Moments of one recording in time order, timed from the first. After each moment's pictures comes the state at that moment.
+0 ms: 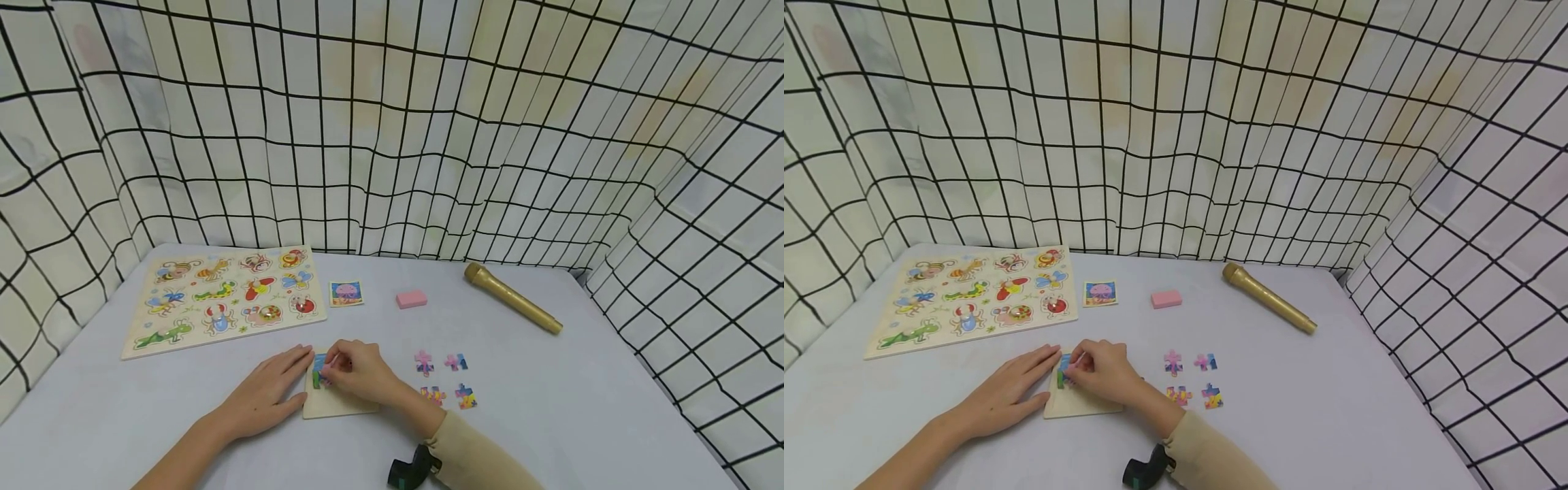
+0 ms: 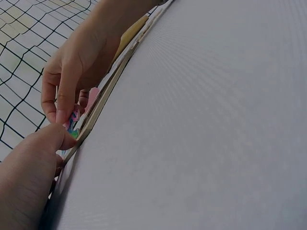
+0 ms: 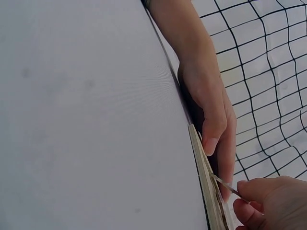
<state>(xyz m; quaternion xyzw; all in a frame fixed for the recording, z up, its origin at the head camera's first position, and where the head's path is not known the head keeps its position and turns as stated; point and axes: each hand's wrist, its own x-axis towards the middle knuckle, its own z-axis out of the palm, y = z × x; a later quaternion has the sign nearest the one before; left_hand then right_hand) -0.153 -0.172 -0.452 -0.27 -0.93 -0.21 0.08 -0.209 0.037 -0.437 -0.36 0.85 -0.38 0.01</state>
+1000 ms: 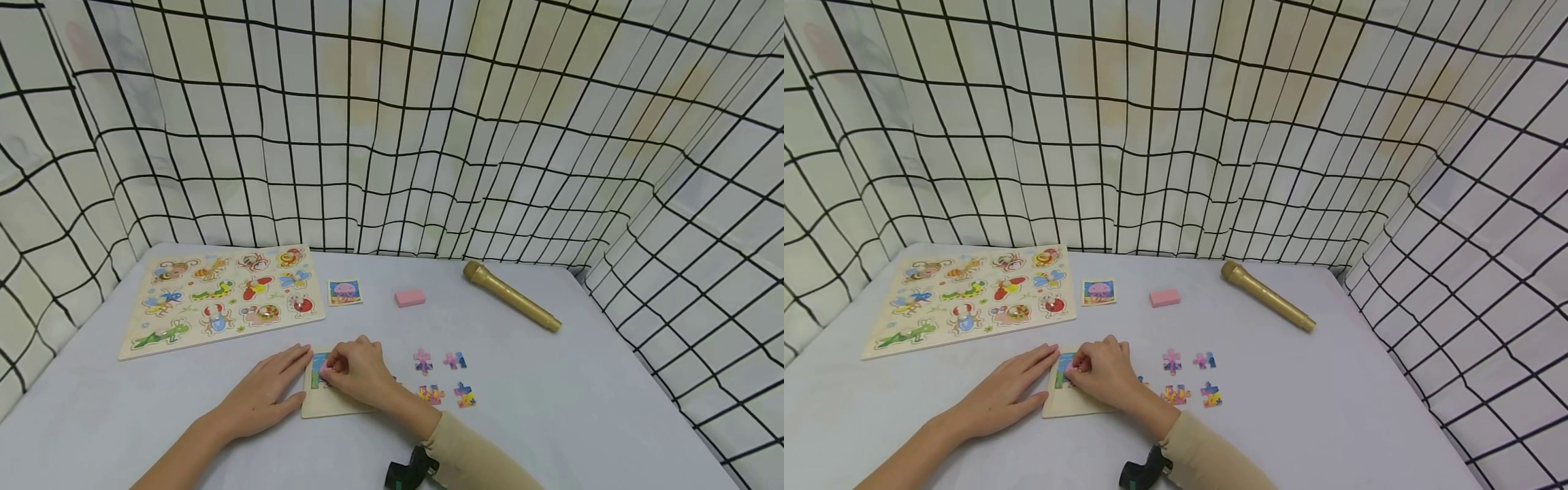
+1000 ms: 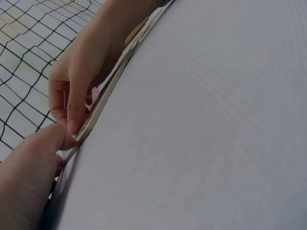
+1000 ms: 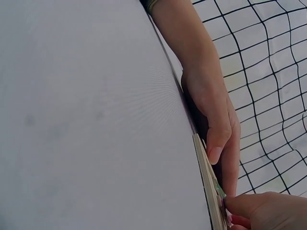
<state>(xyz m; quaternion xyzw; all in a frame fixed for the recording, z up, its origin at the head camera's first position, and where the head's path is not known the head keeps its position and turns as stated) -0.155 -0.172 -0.455 -0.27 -0.93 -0.21 0.08 -0.203 0.031 -0.442 -0.32 0.91 -0.26 -0.08</state>
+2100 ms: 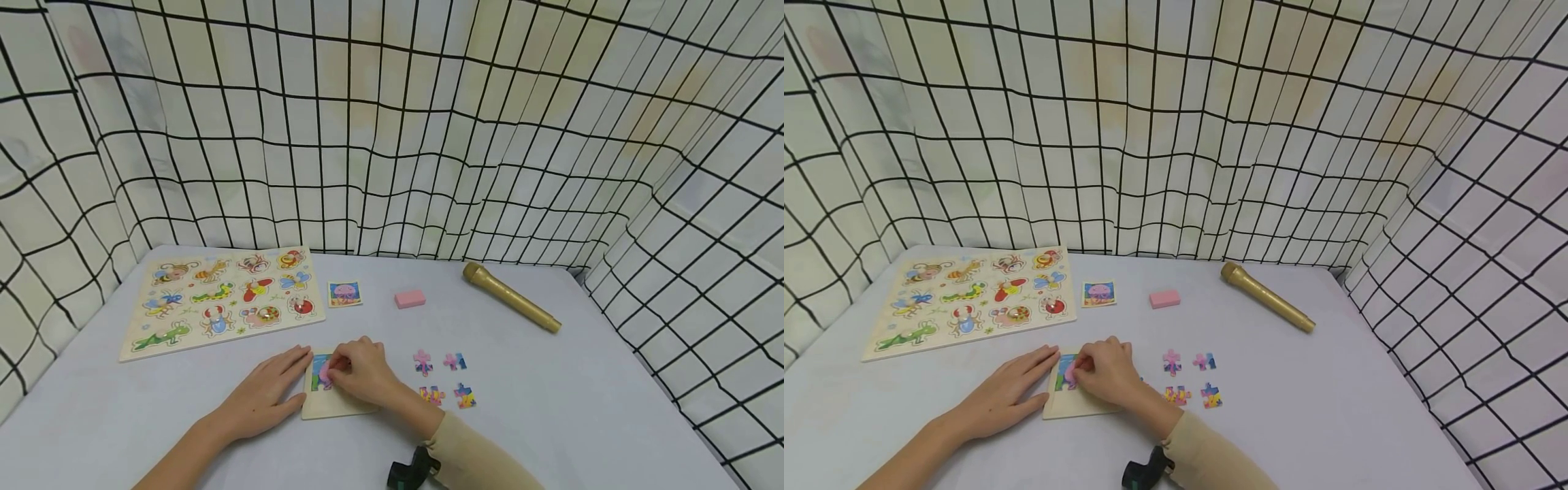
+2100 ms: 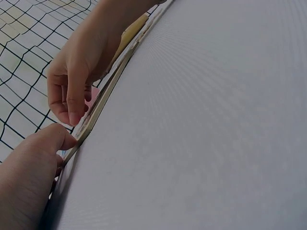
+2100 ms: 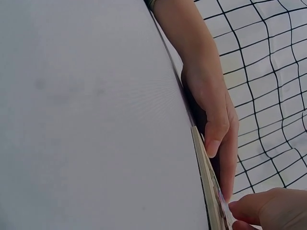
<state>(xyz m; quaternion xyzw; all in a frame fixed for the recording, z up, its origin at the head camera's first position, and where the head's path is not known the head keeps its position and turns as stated) -0.155 -0.173 -0.457 -0.28 -0.93 -0.21 0.10 -0.205 0.036 -0.436 -0.32 0.91 -0.25 -0.05</state>
